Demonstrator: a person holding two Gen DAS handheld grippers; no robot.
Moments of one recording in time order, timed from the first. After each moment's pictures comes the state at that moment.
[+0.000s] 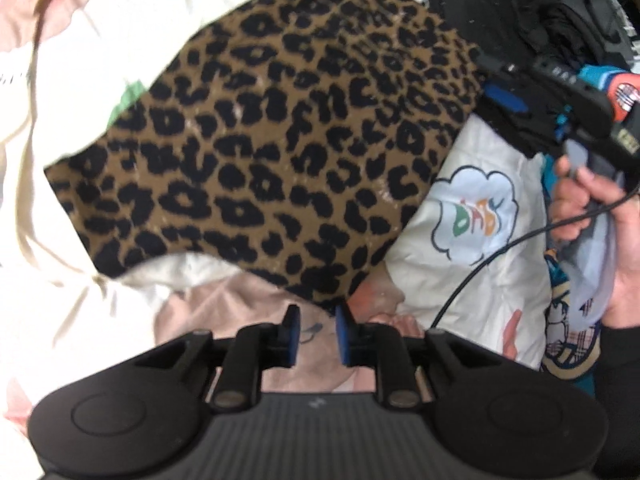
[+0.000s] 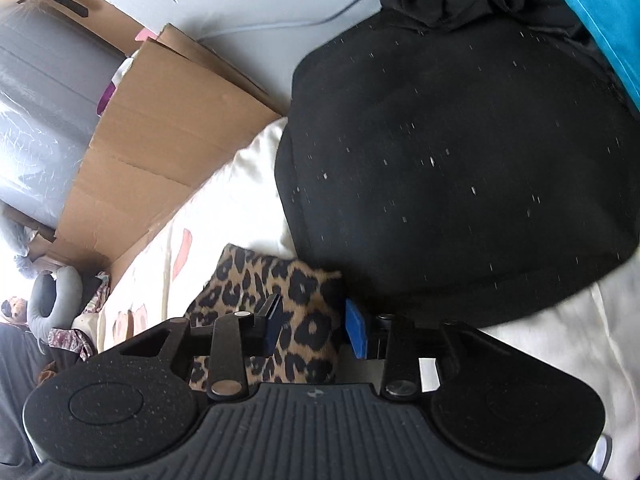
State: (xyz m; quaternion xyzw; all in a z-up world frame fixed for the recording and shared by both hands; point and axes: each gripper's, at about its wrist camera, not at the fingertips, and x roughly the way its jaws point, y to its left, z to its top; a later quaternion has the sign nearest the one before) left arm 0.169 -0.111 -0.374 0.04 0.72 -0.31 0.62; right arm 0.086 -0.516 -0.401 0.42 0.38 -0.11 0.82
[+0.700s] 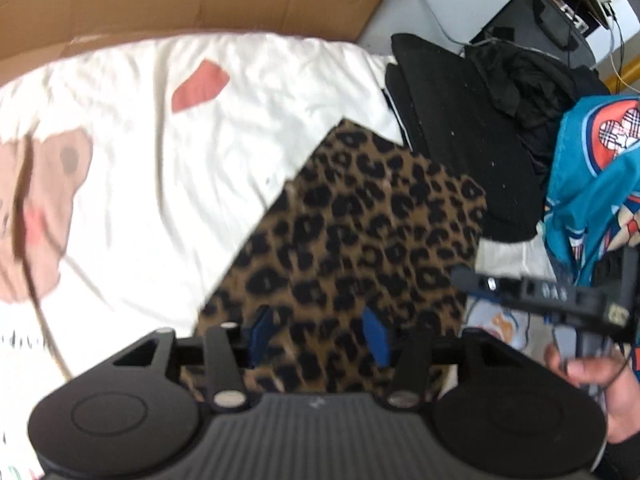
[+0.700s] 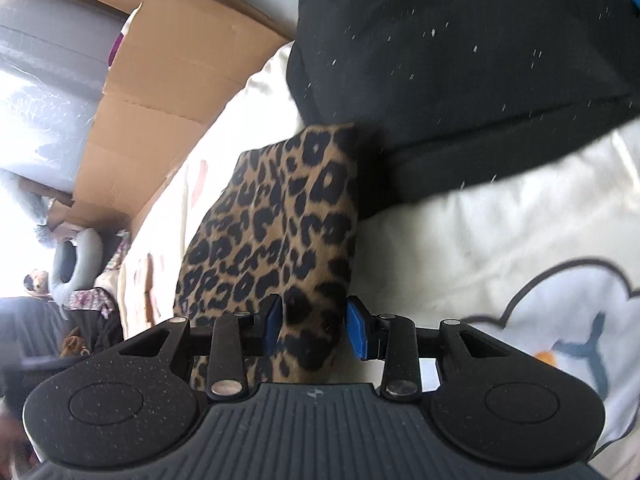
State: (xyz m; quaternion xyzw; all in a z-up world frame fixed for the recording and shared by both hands) left arm 0.262 -0.197 -0.355 0.10 0.59 -0.39 0.70; right arm 0.055 -0.467 -0.424 0.46 0.41 -0.06 0.78
